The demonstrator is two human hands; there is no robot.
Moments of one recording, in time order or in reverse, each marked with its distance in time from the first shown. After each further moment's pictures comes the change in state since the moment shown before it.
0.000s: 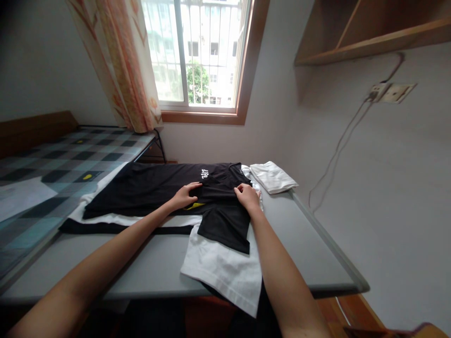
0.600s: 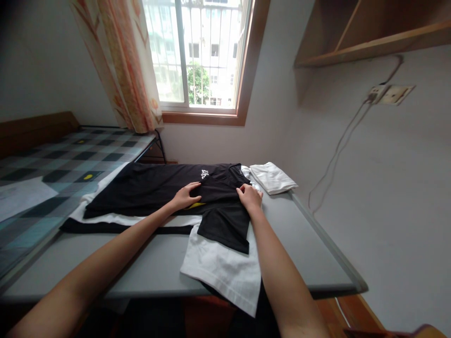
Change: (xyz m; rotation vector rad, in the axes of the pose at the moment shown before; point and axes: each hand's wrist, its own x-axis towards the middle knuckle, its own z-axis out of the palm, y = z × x) left_hand -0.001 -0.002 0.006 0.011 0.088 -0.004; right_hand 0.006 0.014 0.008 -0.061 0.072 -0.018
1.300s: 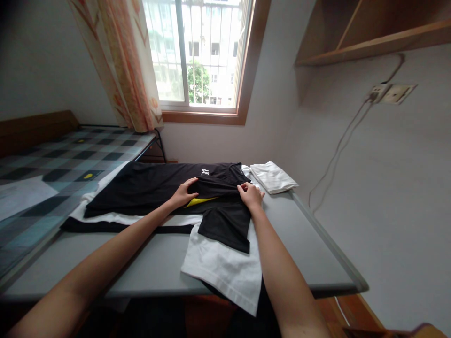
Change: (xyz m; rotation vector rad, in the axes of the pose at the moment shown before) left_hand 0.008 -0.013 -0.002 -0.193 0.062 0.028; right_hand 0.003 0.002 0.001 0.160 0.067 0.039
